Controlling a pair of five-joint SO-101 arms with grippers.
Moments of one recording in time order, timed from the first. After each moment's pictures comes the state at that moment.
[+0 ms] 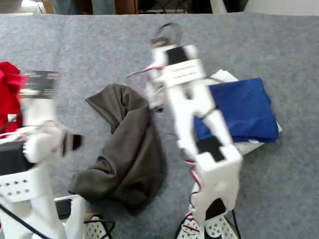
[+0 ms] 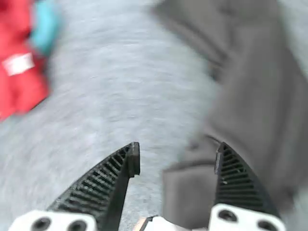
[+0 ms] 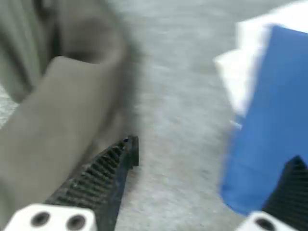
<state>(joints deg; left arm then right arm) -20.2 -52.6 24.5 97.8 -11.4 -22.5 25.9 -24.4 98.3 -4.4</state>
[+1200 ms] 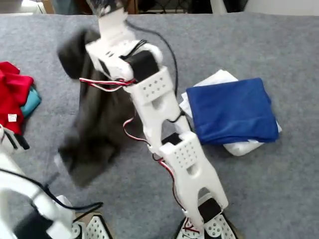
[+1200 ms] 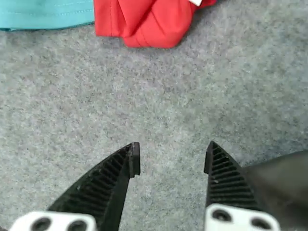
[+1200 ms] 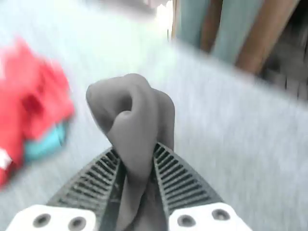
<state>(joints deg) -51.6 -24.1 31.7 75.8 -11.4 -33.9 46.5 -92.6 84.1 -1.3</state>
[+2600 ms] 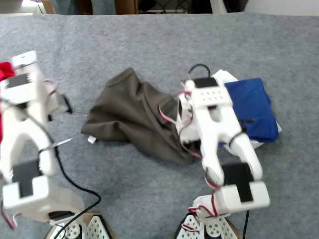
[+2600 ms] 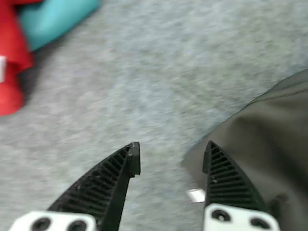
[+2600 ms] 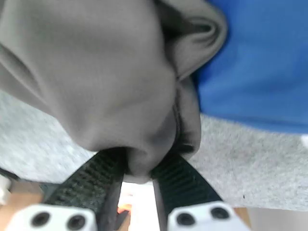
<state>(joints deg) -18.7 4.8 7.8 75.5 9.6 -8.3 -1.5 24.2 94.8 -0.5</state>
